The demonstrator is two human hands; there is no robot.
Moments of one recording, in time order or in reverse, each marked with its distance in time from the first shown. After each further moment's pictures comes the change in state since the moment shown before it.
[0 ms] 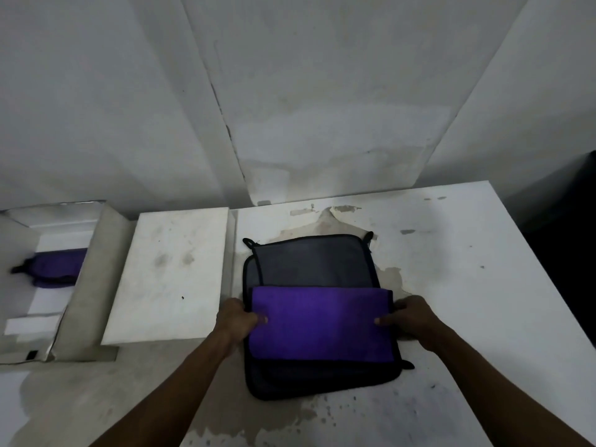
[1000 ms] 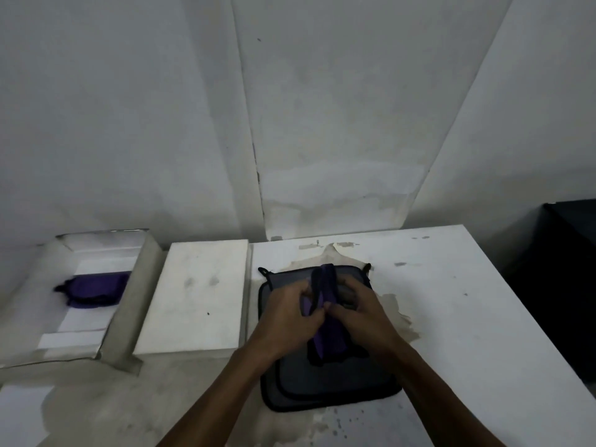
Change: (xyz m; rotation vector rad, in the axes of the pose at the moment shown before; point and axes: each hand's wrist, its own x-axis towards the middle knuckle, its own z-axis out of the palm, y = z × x) left_hand -0.143 0.082 -0.005 0.180 0.066 0.859; right_hand -0.145 -0.091 0.090 0.209 -0.083 -0.754
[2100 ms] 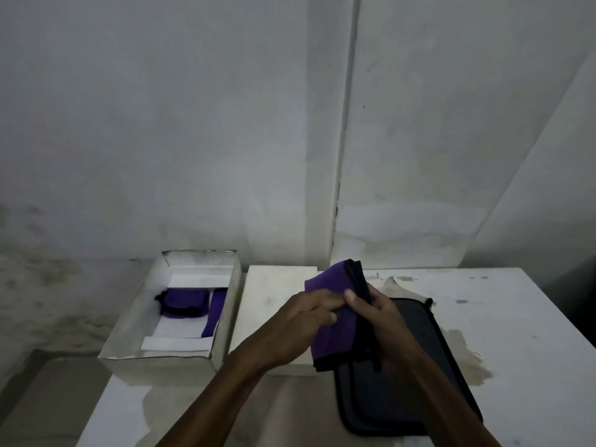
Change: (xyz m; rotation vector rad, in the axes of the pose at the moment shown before) left_hand -0.074 -0.003 -0.173 -0.326 -0.252 0.059; right_hand -0.022 -0.086 0.144 0.500 -0.088 0.059
